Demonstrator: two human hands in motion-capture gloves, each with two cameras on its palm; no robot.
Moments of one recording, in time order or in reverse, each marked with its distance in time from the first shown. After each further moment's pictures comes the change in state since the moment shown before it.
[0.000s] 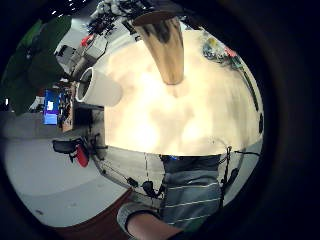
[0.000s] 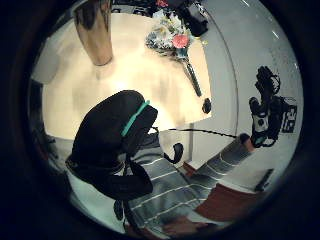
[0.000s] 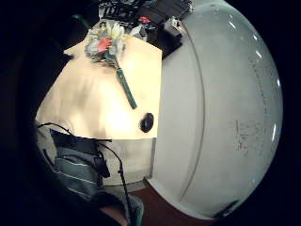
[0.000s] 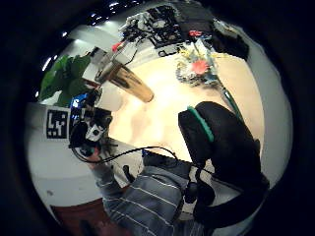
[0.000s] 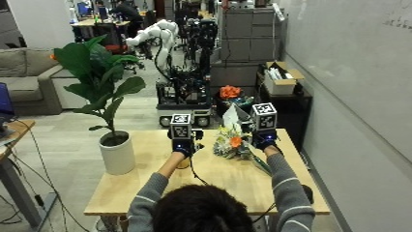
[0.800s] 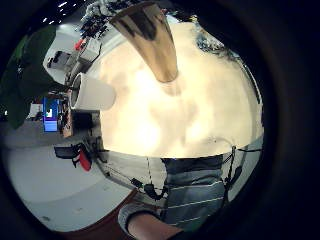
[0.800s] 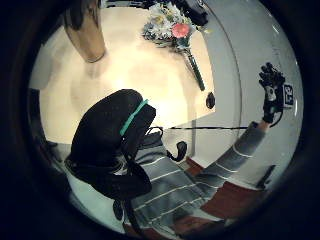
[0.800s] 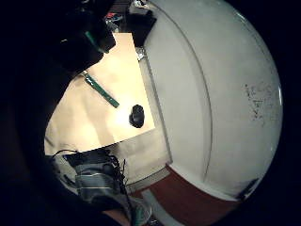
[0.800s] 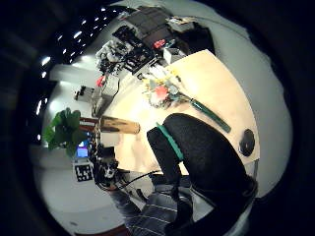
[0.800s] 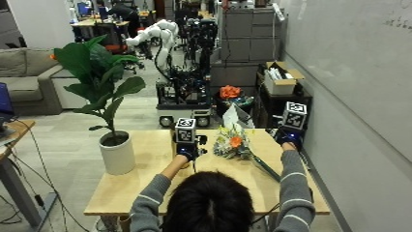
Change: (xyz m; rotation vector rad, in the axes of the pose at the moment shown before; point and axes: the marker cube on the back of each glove) left arm 0.014 -0.020 0.038 -0.032 -0.010 0.051; right arm 0.127 -0.031 0.034 -0.012 -0.182 0.384
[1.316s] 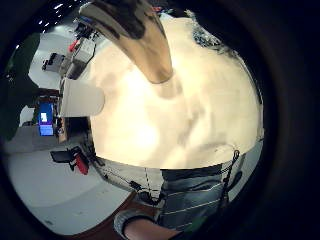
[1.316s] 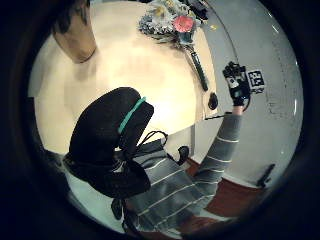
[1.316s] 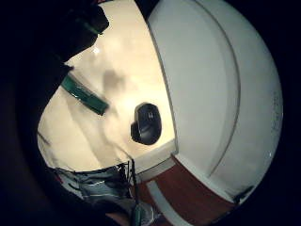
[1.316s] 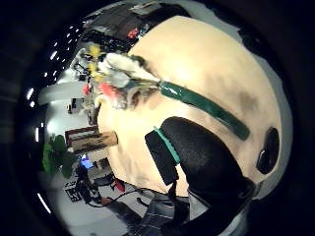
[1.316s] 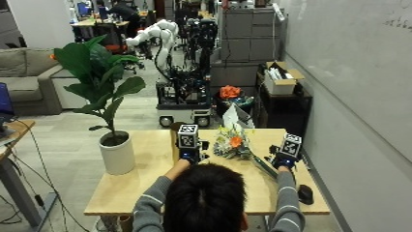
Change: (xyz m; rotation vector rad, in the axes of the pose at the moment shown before) left arm 0.012 0.013 0.027 -0.058 0.016 0.010; right arm 0.024 -0.011 0.172 -0.132 -0.038 0.033
